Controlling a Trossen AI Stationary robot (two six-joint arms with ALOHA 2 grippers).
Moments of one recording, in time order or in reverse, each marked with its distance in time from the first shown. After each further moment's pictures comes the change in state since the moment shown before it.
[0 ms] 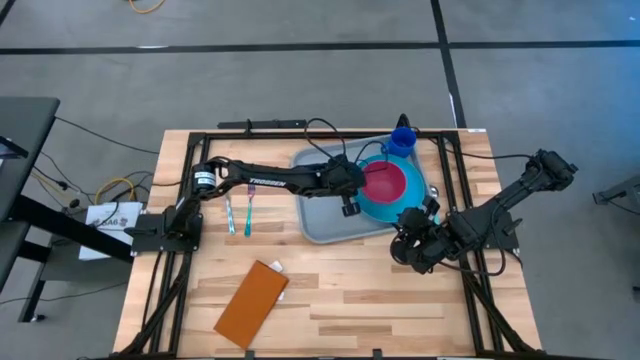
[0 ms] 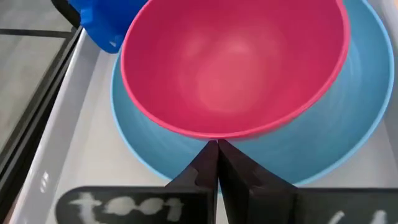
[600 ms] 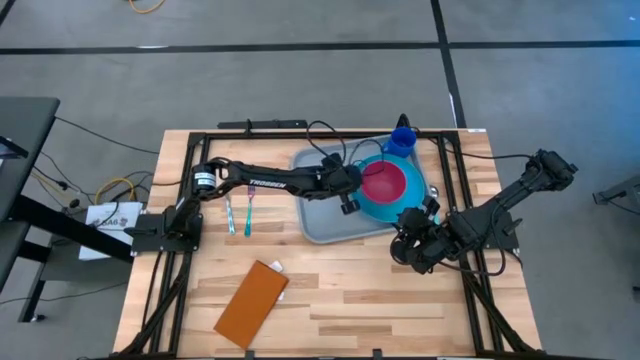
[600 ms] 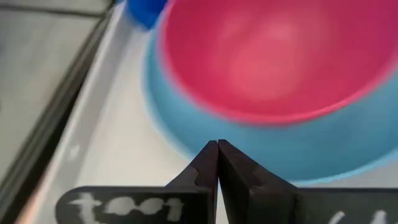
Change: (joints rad) left arm -0.010 0.000 0.000 -0.060 -0.168 -0.087; right arm 0.000 0.000 0.000 0.000 0.001 -0.010
